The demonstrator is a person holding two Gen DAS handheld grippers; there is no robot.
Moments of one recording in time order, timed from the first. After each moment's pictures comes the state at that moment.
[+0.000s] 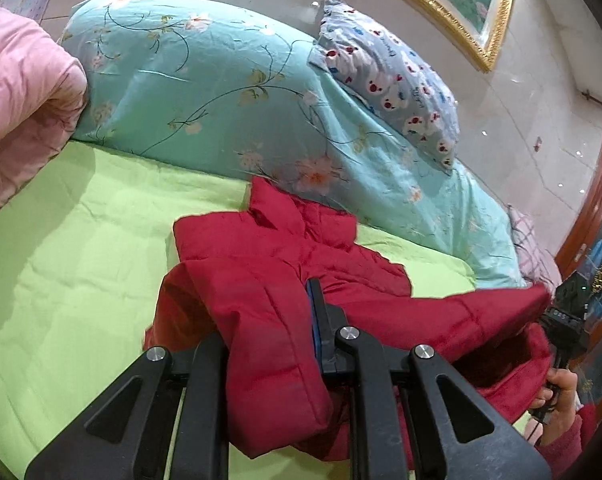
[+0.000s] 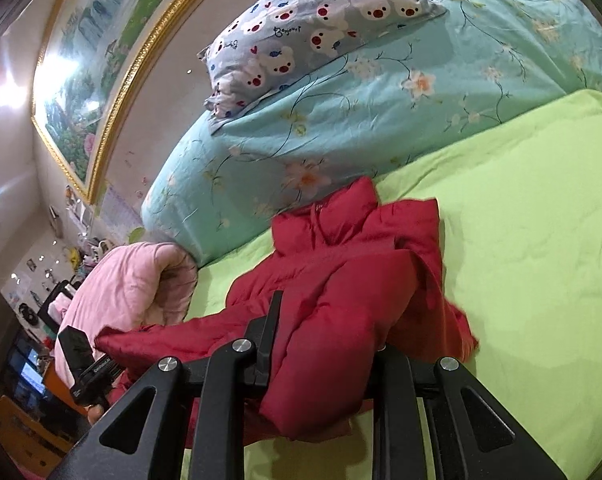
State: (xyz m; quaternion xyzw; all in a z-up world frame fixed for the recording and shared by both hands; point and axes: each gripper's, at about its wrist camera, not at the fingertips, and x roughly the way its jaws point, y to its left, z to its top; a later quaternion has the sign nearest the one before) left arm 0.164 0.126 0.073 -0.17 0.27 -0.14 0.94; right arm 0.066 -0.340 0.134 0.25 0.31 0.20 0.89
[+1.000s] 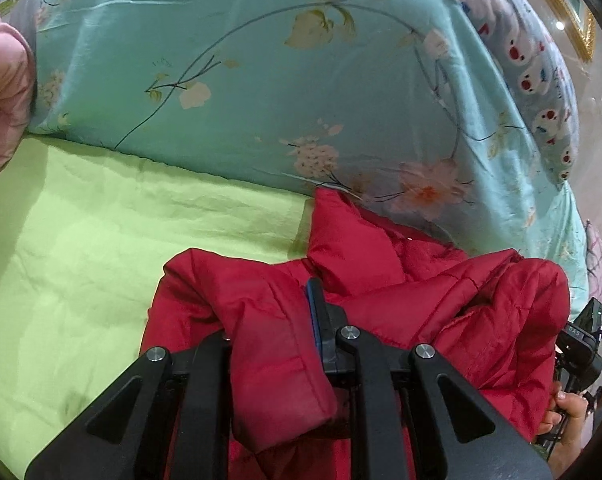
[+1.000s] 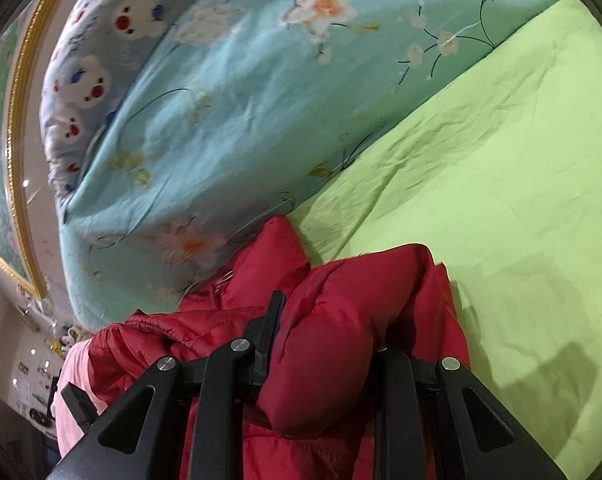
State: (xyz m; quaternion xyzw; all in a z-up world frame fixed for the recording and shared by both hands) left arm 0.401 0.107 0.012 -0.16 0.35 -0.05 0.92; right arm 0.309 -0.359 0.017 0.37 0.36 0.10 0.85
